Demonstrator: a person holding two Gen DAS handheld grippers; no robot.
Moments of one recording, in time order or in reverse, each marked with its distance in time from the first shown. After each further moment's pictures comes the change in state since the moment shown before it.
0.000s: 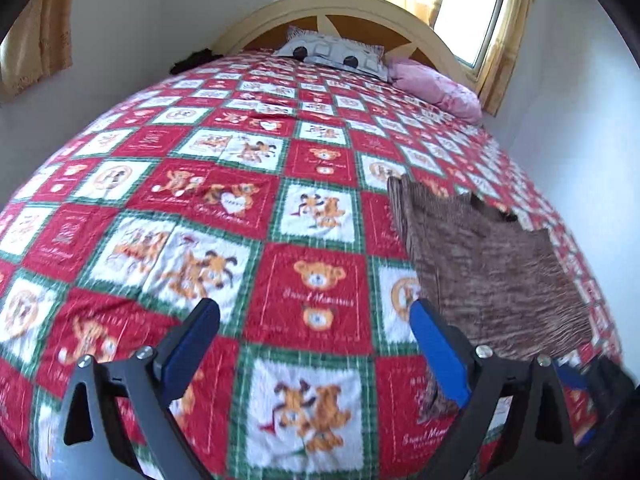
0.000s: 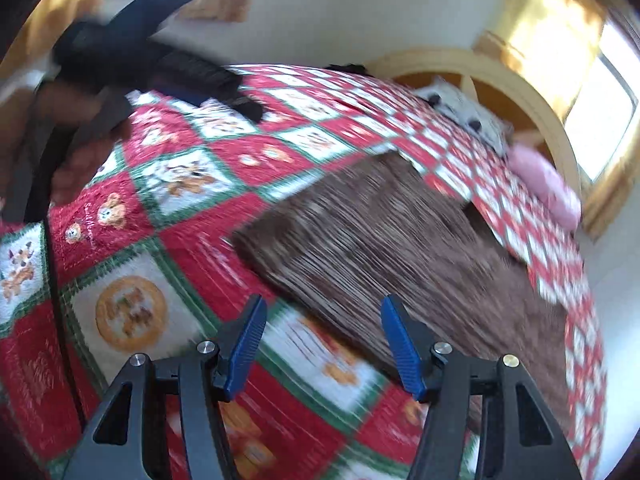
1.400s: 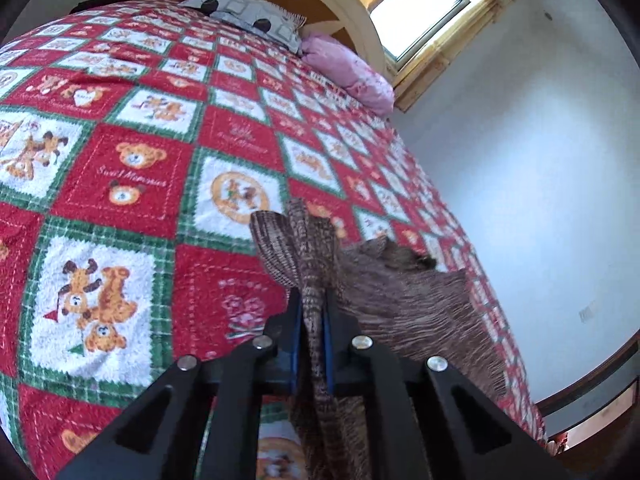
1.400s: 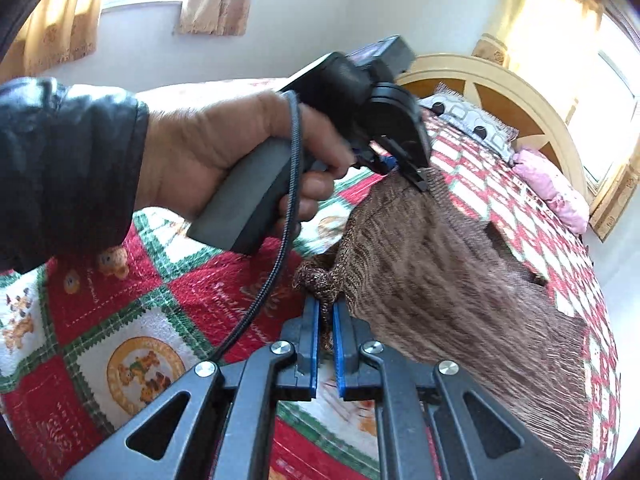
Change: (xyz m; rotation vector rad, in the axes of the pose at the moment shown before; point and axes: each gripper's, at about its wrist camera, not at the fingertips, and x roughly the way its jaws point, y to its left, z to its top) left arm 0.117 -0.065 0.074 -0.074 0.113 -0.471; right arm 0.005 -0.016 0.009 0.089 -0.061 0.028
